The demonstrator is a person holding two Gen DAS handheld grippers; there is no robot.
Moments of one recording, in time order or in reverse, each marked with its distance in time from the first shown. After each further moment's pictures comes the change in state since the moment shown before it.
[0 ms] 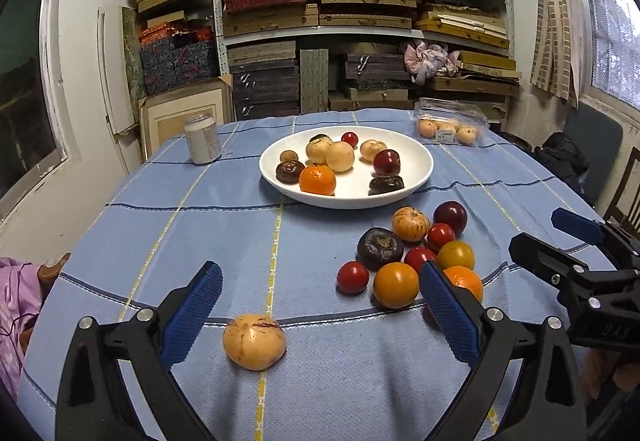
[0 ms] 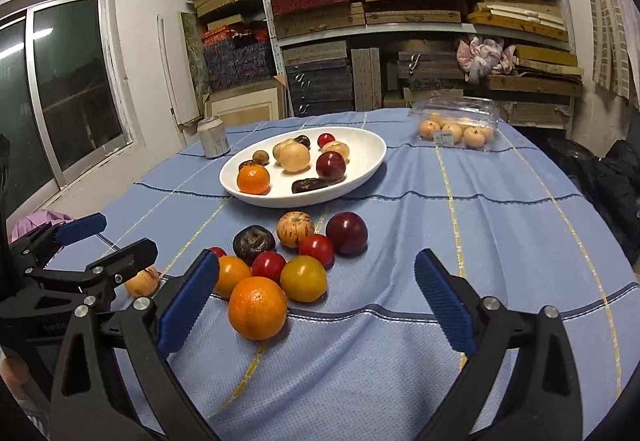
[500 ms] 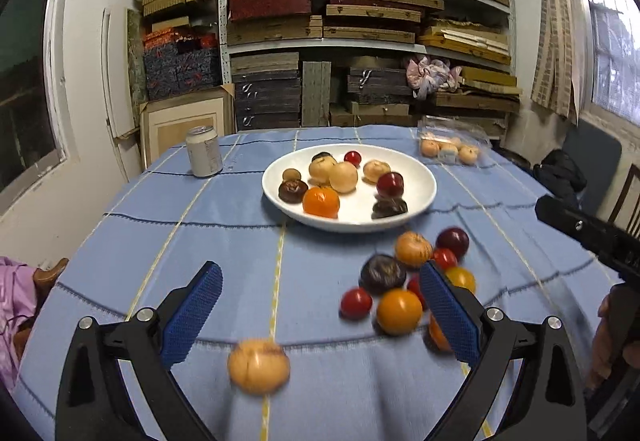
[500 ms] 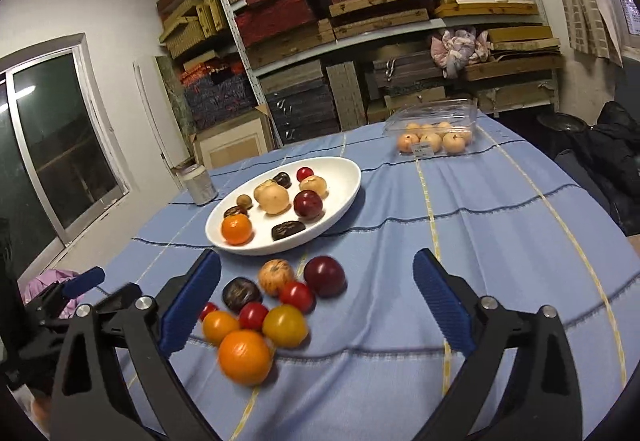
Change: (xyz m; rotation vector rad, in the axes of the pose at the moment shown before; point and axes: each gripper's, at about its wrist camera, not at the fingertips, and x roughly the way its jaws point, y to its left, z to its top) left arm -0.003 0.004 0.011 -0.022 -0.042 -0.008; right arm -0.011 -0.039 0.022 0.159 -0.084 0.012
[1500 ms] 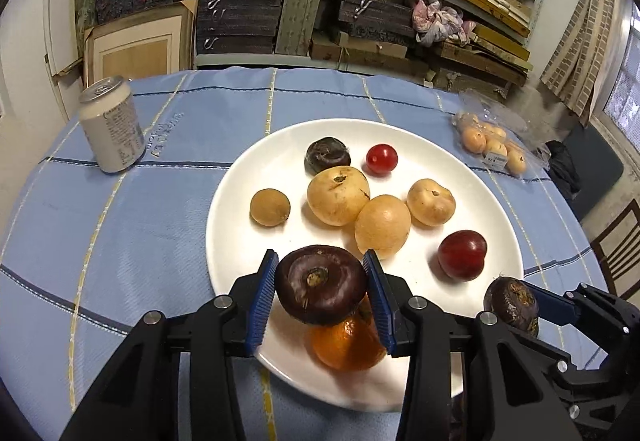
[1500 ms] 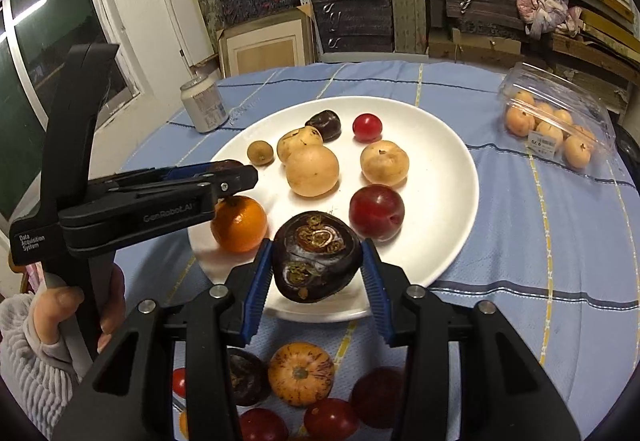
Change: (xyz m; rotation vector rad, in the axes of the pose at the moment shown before) left arm 0.225 0.049 0.100 -0.092 0.309 -0.178; right arm 0.193 0.051 0.055 -0.196 0.391 0.076
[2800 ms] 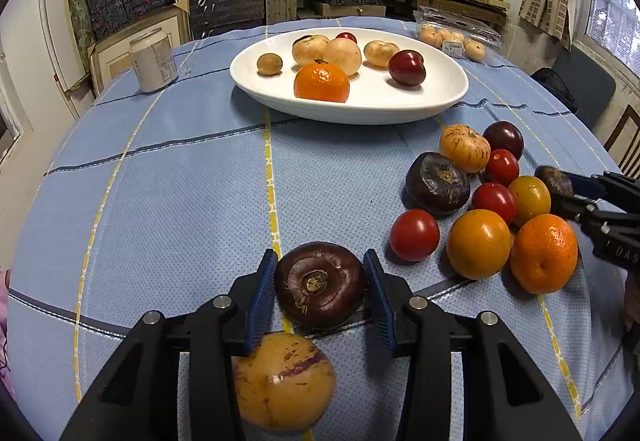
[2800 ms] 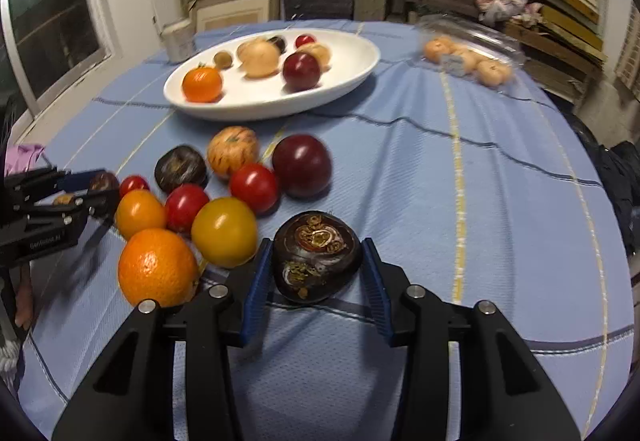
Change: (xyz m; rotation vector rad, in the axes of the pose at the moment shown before) left arm -0.076 -0.021 -0.155 0.158 0.060 0.082; right arm -0.066 -0.025 -0.126 -0.017 0.038 -0.181
